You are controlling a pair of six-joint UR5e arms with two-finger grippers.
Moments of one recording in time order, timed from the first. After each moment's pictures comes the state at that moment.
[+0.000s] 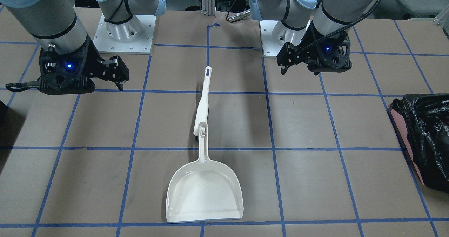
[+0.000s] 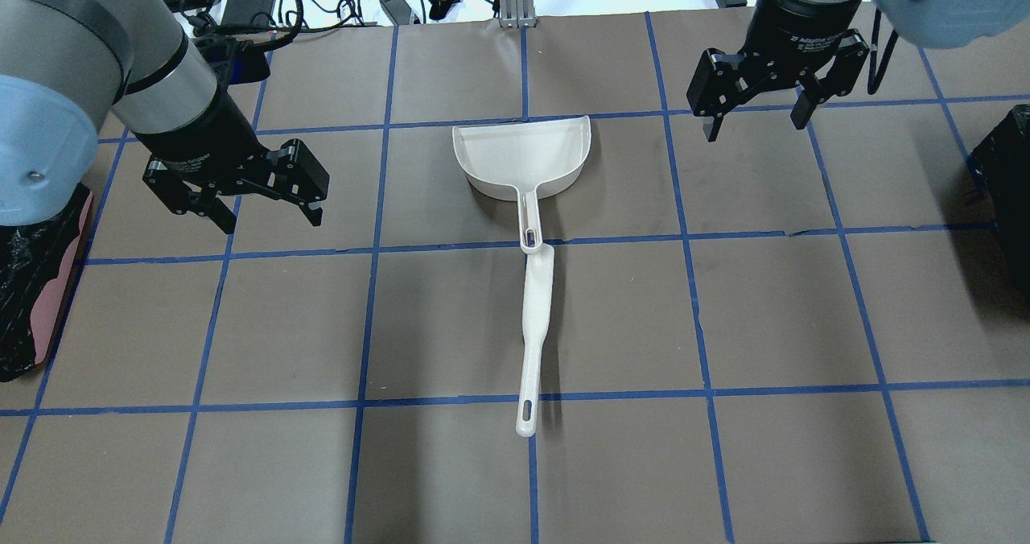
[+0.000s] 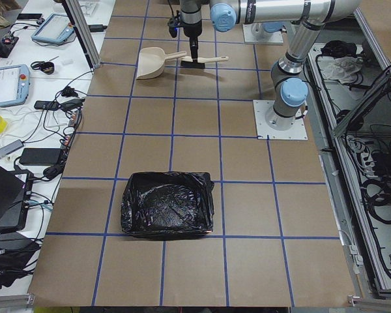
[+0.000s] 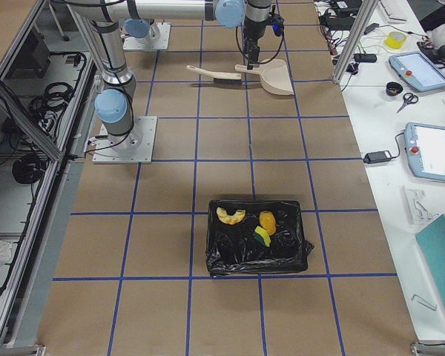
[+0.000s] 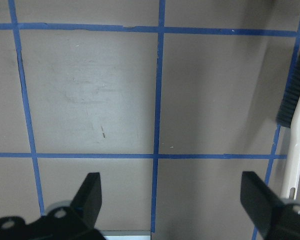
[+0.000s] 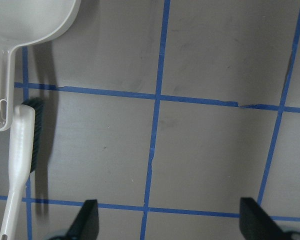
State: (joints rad) left arm -1.53 -1.51 -1.70 -1.59 1.54 0.00; right arm 1.57 -1.45 1.46 -1.51 -1.59 -0.09
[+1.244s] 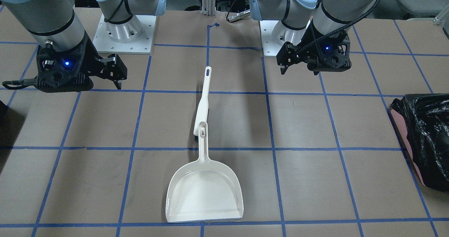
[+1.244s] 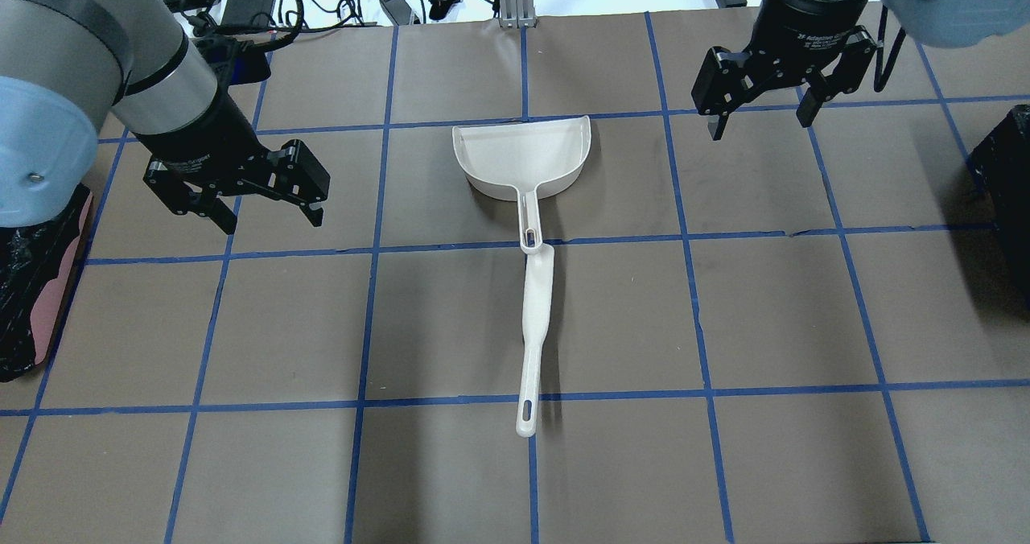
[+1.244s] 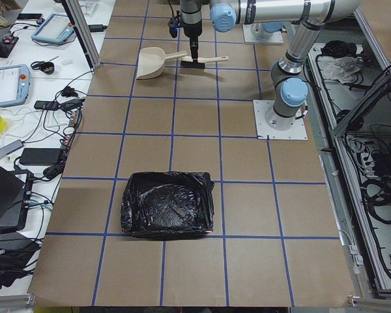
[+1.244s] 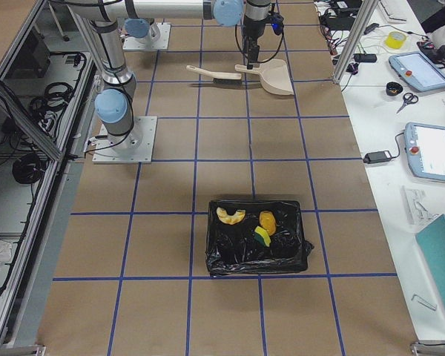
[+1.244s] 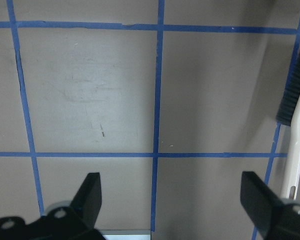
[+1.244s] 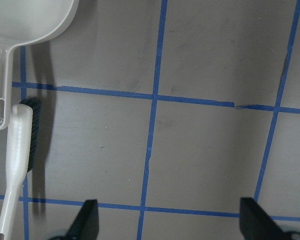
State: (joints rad) left arm -1.53 -1.51 -1.70 -1.59 1.54 0.01; right arm 1.57 -1.46 1.46 -1.51 -1.60 -0.10
